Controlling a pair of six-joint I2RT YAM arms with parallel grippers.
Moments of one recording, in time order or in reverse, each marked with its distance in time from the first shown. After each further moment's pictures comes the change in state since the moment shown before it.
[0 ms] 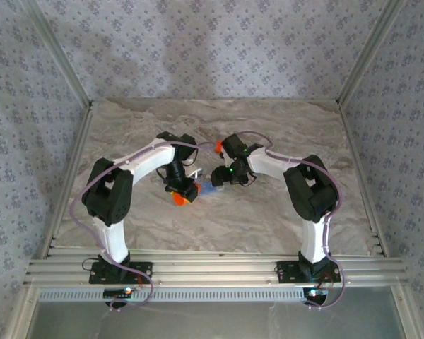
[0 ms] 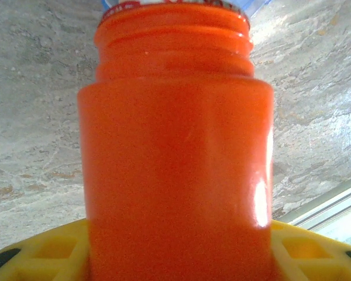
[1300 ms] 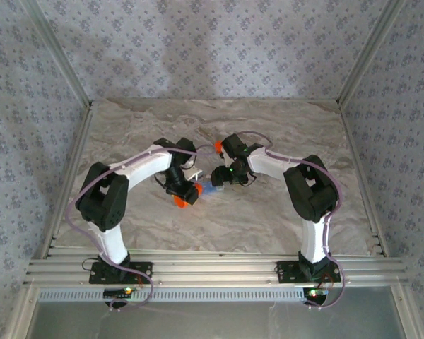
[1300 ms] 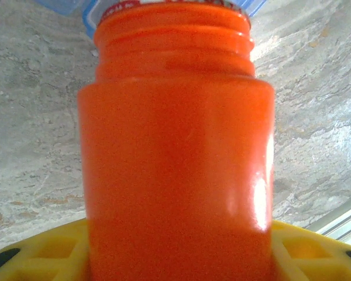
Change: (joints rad) left arm -0.005 -0.077 -0.130 0.158 0.008 0.005; right arm 0.000 0.000 0.002 -0.001 -0.001 0.008
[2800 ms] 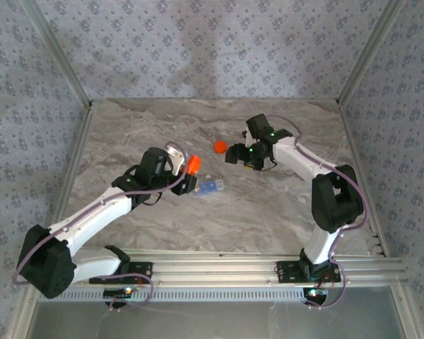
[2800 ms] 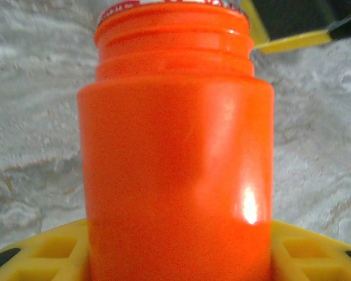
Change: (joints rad) left arm -0.018 -0.631 -0.492 0.818 -0.068 -0.192; right arm -0.186 -0.188 0.051 -0.103 -0.093 0.144
